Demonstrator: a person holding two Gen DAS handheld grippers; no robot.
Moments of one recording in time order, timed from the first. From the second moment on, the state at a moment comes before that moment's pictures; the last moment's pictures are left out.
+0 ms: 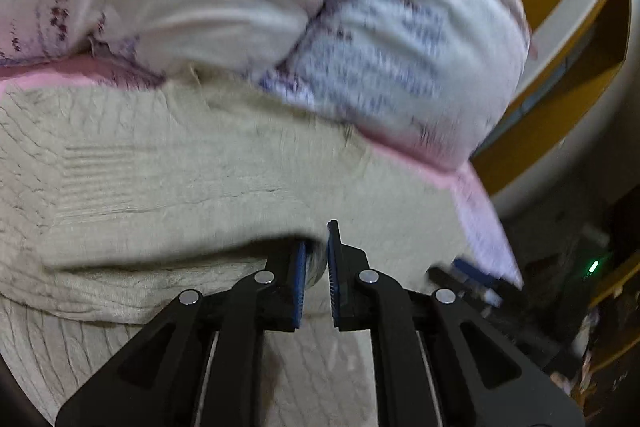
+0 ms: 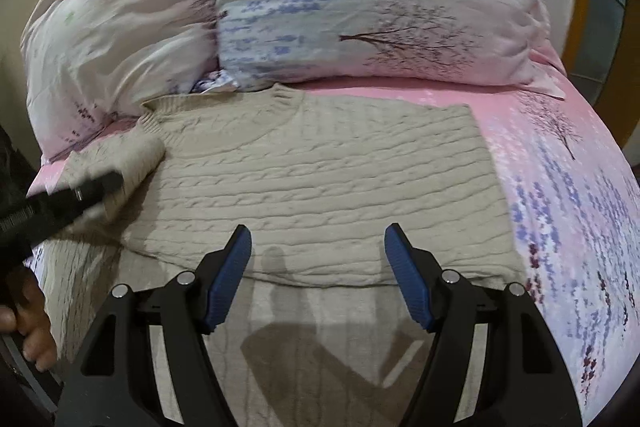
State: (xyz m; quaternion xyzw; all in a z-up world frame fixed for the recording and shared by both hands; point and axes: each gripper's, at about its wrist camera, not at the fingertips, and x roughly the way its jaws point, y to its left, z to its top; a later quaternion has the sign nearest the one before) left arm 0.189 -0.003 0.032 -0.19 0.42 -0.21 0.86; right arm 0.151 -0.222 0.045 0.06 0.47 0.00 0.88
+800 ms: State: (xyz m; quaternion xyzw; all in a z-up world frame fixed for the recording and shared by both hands) left arm 0.170 0.204 -0.003 -0.30 0.44 -0.08 0.84; right arm 0.155 0.029 0.052 -0.25 0.37 0.27 0.85
